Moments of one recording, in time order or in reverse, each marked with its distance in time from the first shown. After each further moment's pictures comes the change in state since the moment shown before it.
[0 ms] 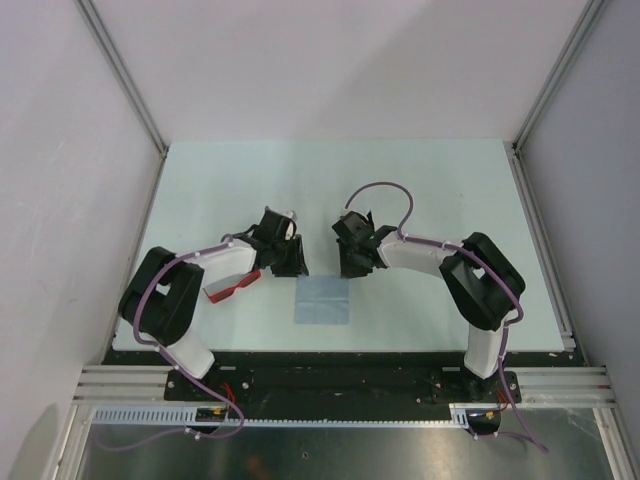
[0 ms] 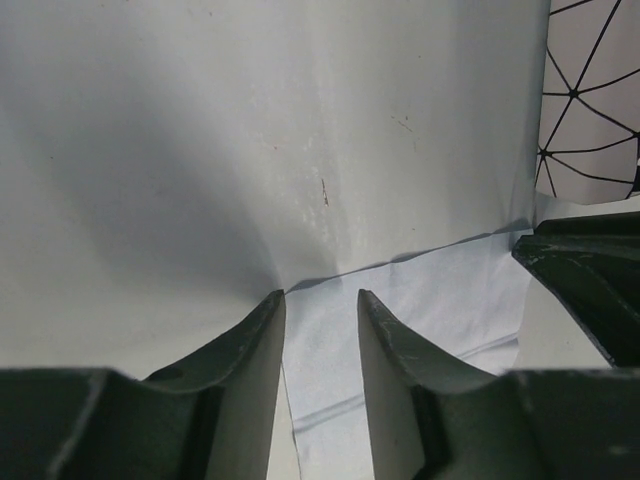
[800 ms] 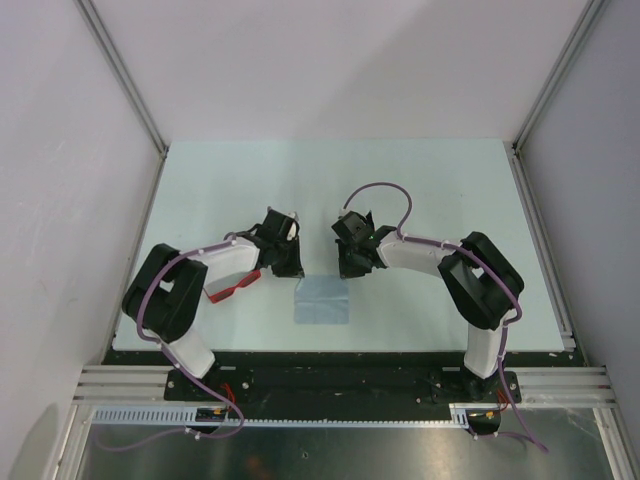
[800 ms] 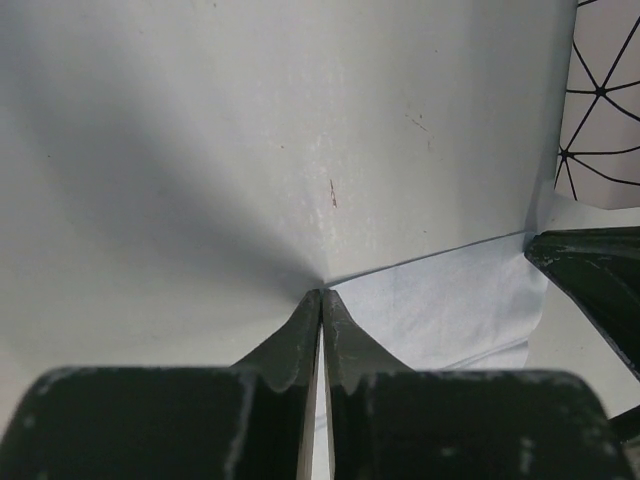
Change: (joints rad) left arm -0.010 0.026 0.022 -0.029 -0.019 0.002; right arm 0.000 0.010 0.001 0.013 -0.023 -0.012
